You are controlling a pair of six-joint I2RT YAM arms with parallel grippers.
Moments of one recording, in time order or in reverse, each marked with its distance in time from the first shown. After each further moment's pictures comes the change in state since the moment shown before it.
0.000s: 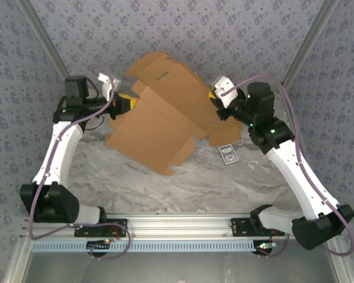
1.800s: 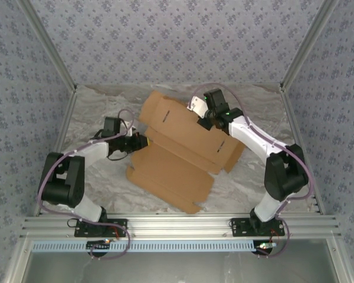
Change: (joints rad) left arm -0.146 0.211 -0.574 0.428 -0.301 -0.573; right arm 0.029 0.499 0.022 -0.108 0.234 -0.138
